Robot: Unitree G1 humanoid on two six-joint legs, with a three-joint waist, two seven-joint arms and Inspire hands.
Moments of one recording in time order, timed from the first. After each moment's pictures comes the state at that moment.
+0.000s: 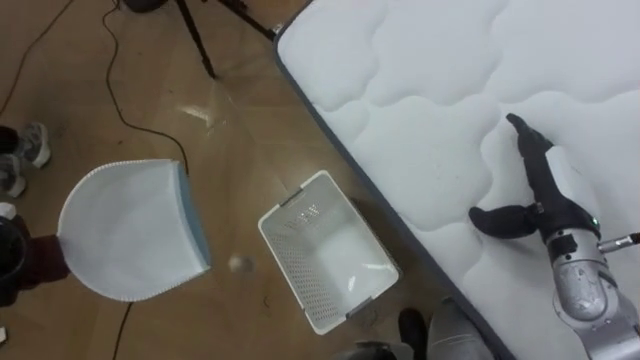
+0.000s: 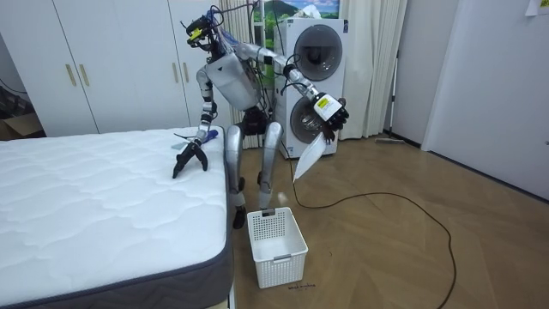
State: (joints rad) left arm -0.35 0.89 -0.37 0.96 0.65 0.08 -0.16; right arm -0.05 -0.54 0.16 0.41 -0.32 -0.14 -0.31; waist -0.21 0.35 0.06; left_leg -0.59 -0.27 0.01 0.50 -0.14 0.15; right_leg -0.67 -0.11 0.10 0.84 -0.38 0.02
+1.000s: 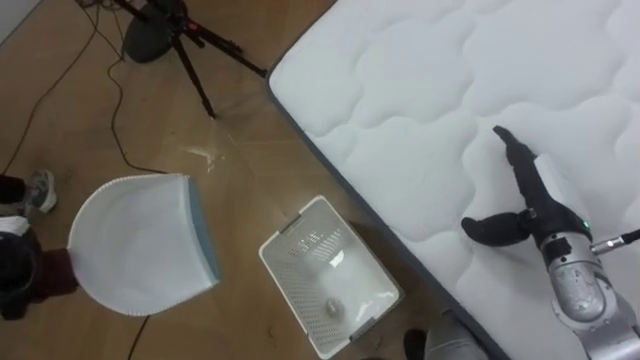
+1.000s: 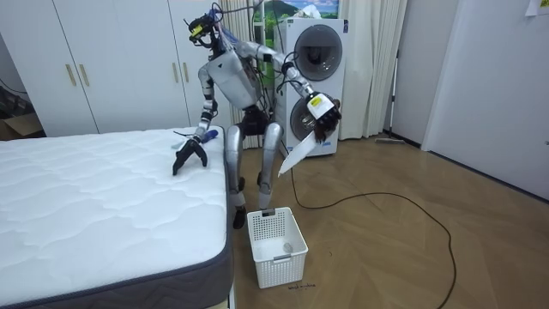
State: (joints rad) left arm -0.23 0.87 -0.39 0.90 0.52 0.06 -0.08; right arm -0.05 -0.55 0.22 0.45 -0.25 -0.15 -0.27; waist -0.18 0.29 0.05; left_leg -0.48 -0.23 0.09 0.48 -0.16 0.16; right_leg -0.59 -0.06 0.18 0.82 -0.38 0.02
